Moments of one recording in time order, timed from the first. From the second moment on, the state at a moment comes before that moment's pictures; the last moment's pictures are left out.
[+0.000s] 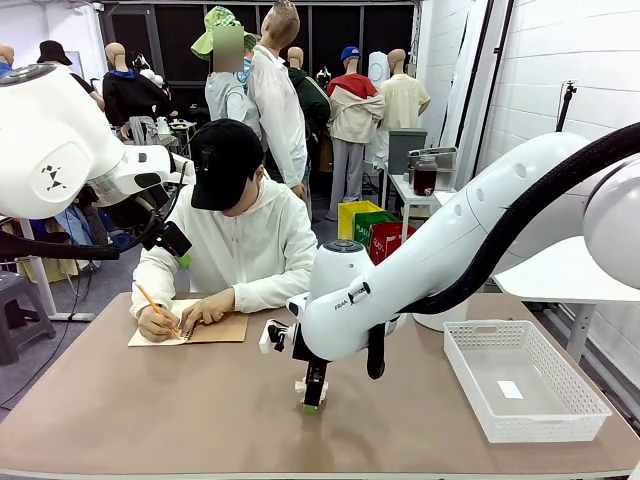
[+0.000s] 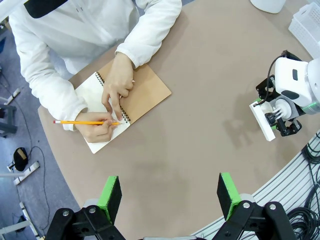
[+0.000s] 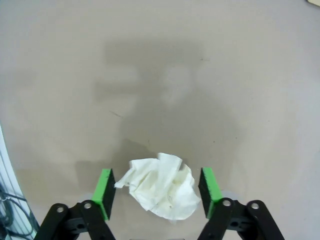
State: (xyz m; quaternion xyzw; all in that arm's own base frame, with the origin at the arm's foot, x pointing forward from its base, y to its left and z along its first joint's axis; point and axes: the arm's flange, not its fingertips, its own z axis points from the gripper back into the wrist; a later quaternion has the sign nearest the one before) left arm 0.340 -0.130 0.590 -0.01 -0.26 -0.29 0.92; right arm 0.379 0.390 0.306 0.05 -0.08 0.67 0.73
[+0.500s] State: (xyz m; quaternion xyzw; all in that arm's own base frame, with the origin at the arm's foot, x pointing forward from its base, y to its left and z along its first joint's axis) left arm 0.340 -0.130 0.590 -0.01 -0.26 -0.29 0.92; right arm 0.381 0.392 0.306 0.05 -0.08 0.67 0.74
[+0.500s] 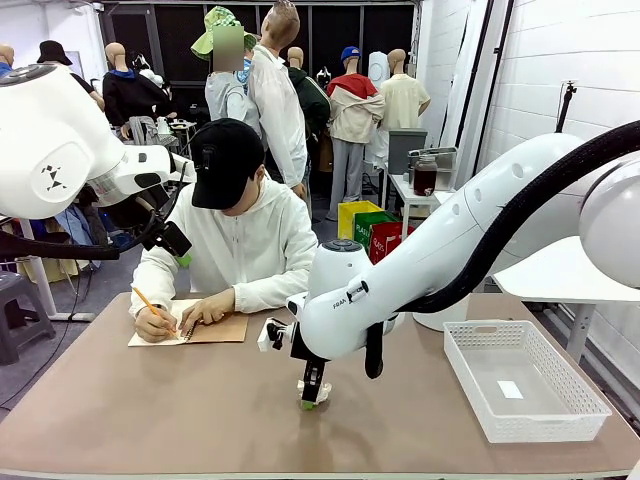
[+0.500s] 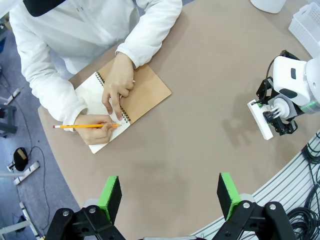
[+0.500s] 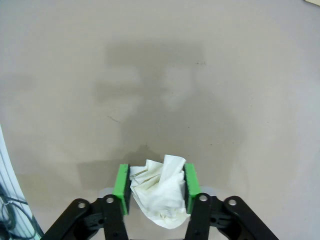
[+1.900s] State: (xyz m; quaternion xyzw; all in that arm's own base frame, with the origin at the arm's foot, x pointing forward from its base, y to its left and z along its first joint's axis) left arm 0.340 -0.130 0.590 -0.01 -0.26 -0.28 0.92; right arm 0.474 0.185 0.492 -0.09 -0.10 0.53 0.84
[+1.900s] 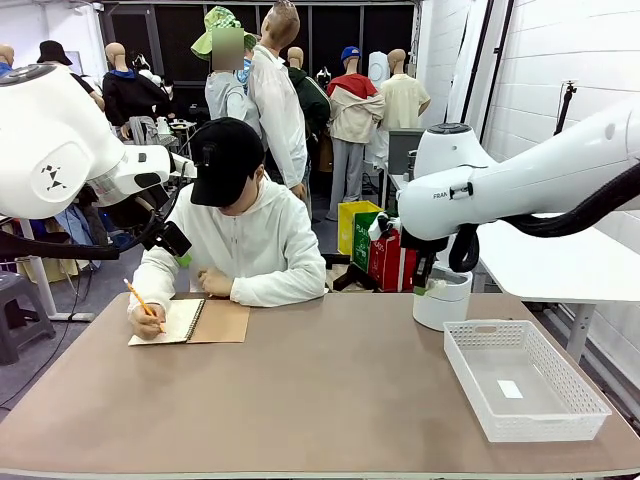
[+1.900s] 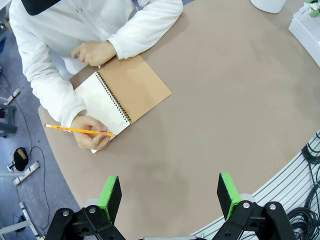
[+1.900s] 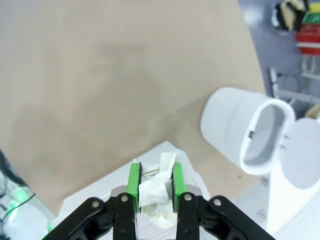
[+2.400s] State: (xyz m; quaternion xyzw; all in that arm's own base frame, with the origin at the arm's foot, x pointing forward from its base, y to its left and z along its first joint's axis) left arm 0.340 -0.130 0.590 -0.01 -0.26 -0.28 0.92; right arm 0.478 0.189 0.493 -0.09 -0.10 0.52 0.84
